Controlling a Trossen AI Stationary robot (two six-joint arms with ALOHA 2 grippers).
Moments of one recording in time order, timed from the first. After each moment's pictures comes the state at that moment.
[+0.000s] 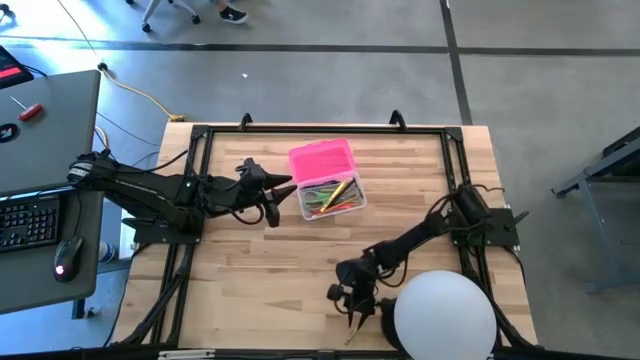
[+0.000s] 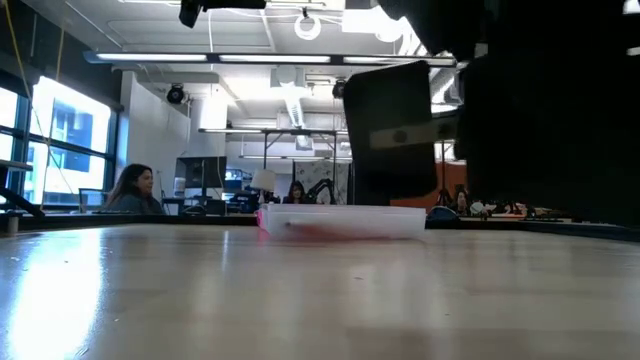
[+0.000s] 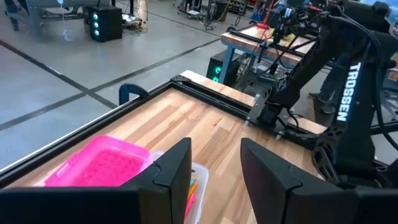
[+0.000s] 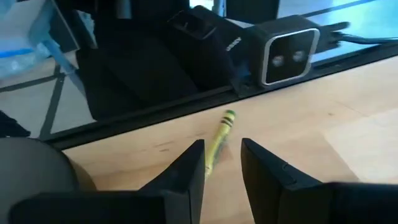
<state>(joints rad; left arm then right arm) -0.22 1.07 0.91 -0.10 -0.65 -0.38 0.40 2.05 1.03 0.31 -0.80 -0.48</state>
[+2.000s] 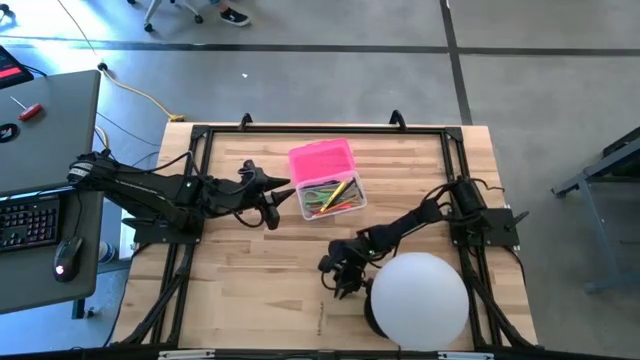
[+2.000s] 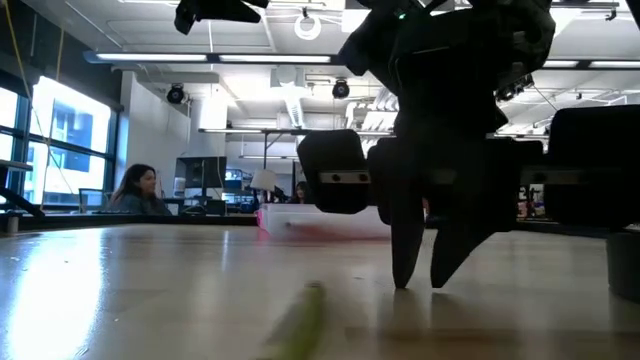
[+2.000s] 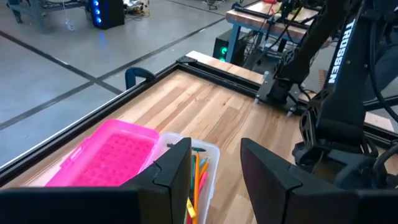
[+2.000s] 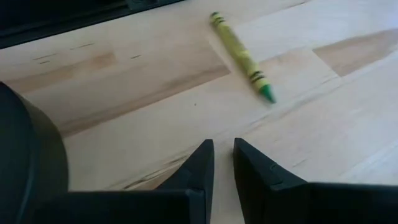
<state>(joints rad) -0.22 1.07 0.91 -0.20 -0.64 -0.38 0.26 2.05 1.04 0.19 -0.60 -0.62</state>
